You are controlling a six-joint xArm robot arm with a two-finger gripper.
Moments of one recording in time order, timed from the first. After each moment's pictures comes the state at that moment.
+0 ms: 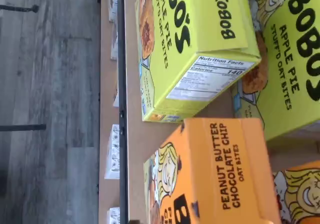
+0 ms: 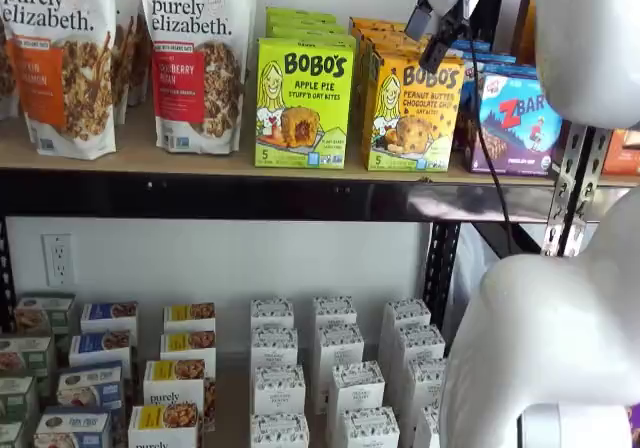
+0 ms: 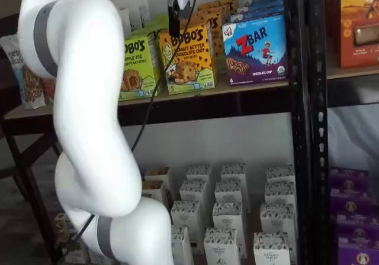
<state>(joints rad) -0.20 -0.24 -1.52 0.39 1.58 -1.69</state>
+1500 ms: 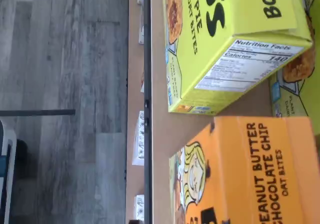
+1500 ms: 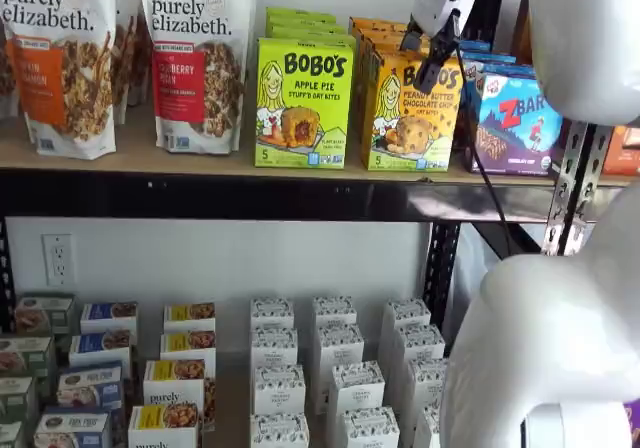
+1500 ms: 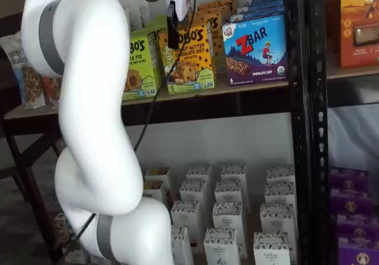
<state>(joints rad) -0.15 -0.21 -1.51 0.32 1.61 -1.66</state>
